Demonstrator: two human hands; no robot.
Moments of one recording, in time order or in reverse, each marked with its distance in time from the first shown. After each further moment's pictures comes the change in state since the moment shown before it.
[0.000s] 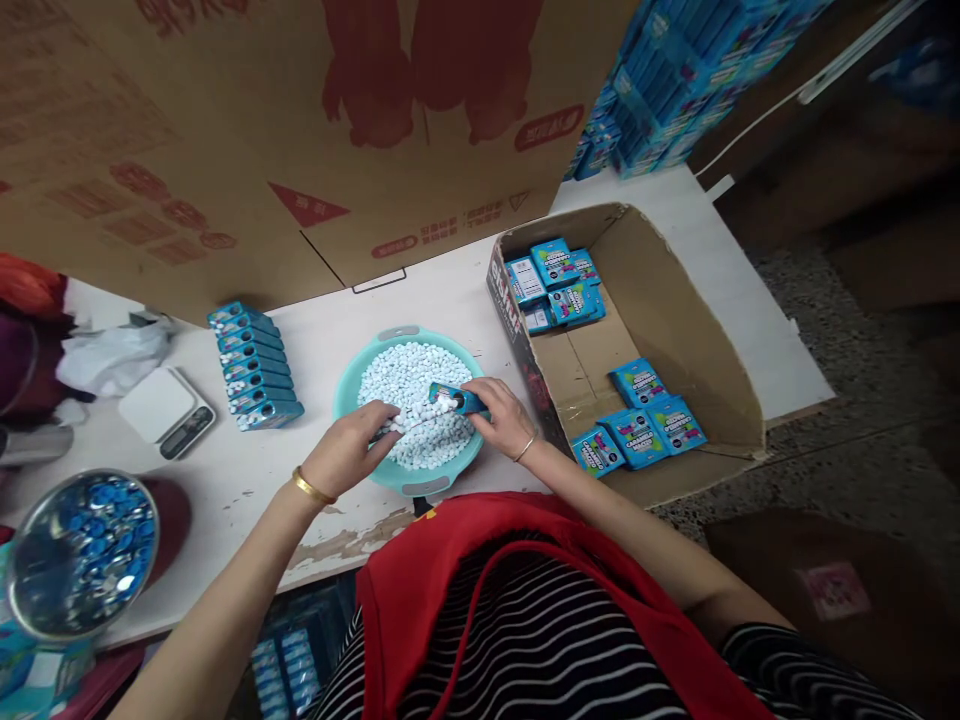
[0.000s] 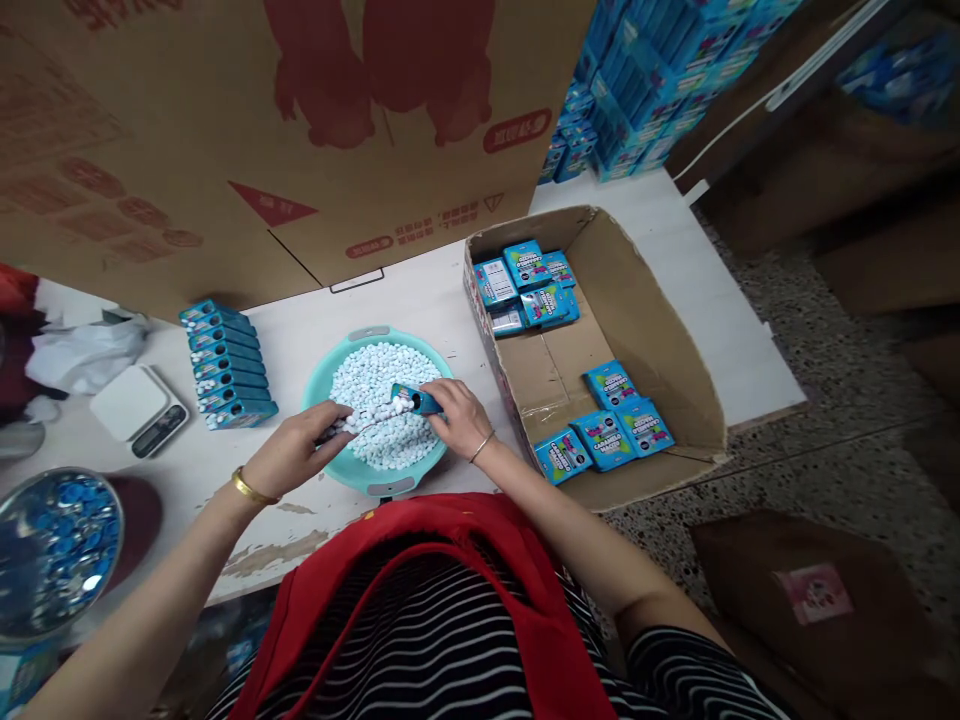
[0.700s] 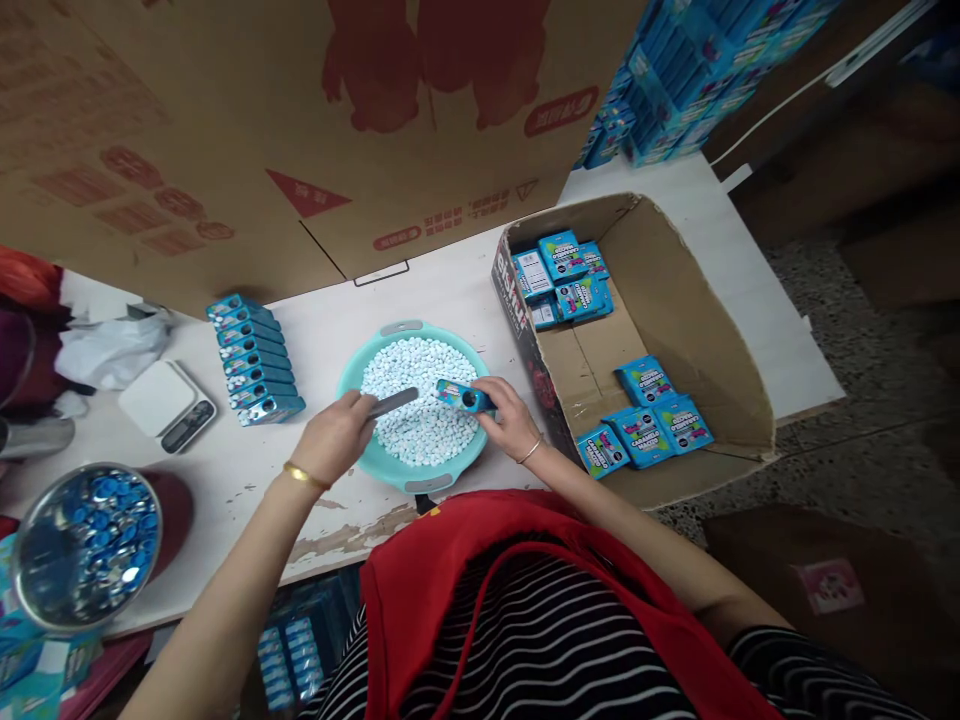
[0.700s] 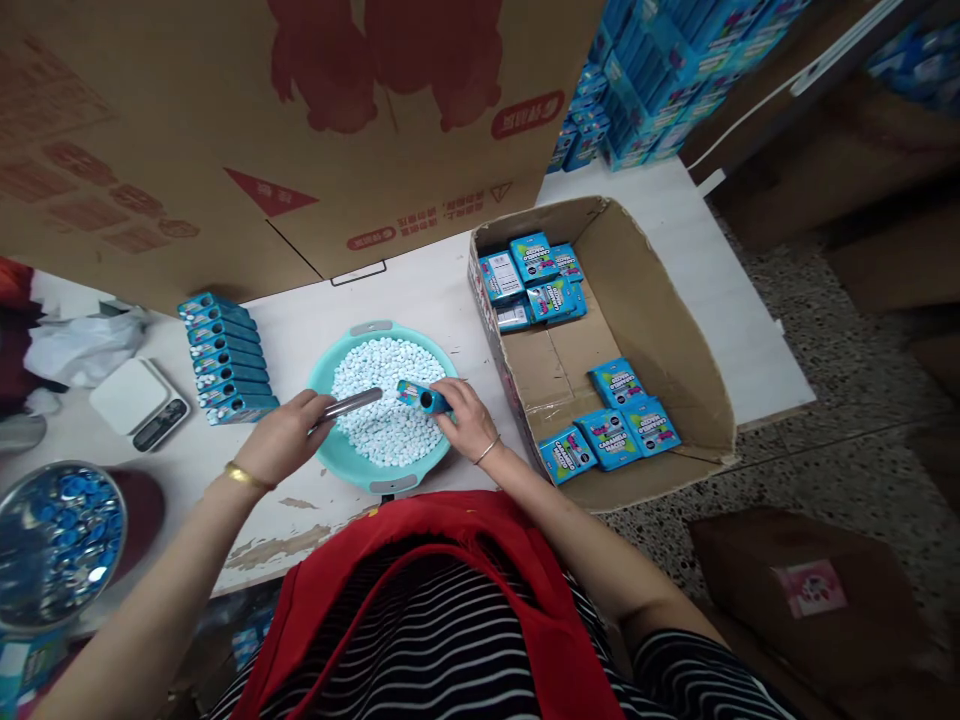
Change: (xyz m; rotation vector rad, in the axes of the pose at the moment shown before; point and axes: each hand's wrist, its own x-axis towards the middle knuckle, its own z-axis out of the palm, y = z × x) left_hand 0.000 -0.016 0.003 0.306 -0.141 -0.267; right_hand -0.010 0.005 0.007 0.086 0.058 0.047
